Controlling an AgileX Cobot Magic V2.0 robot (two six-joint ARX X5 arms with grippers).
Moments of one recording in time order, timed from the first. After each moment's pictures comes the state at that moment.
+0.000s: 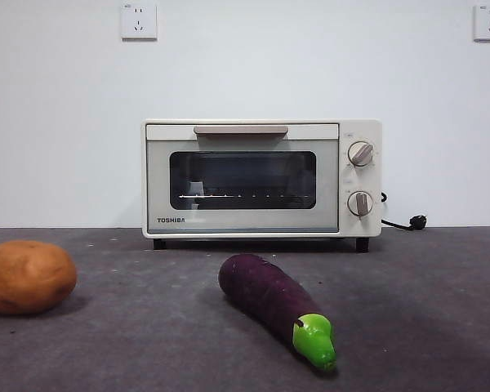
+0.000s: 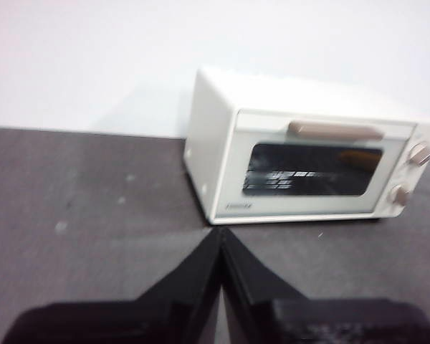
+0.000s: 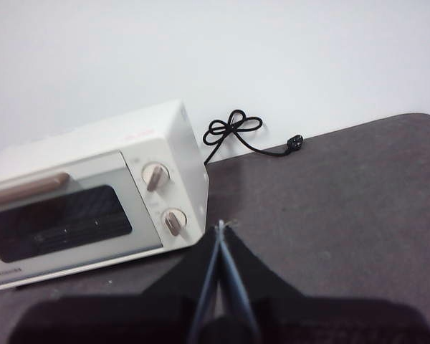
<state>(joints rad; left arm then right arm) 0.01 0.33 0.39 -0.15 0.26 -0.17 -0.03 0.16 0.40 -0.26 -0.05 0.22</state>
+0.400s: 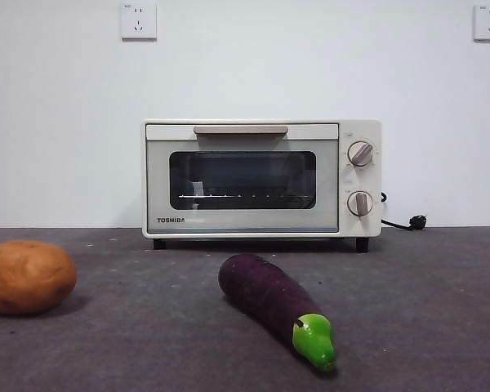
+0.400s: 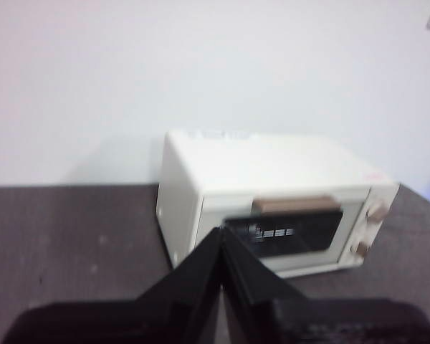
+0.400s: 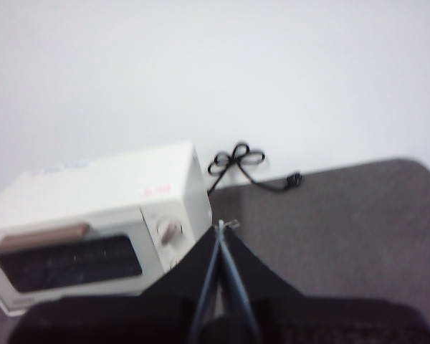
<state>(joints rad) 0.01 0.62 0.80 -0.24 0.32 -0.17 -0.03 0.49 0.90 -0.46 -0.06 0.14</state>
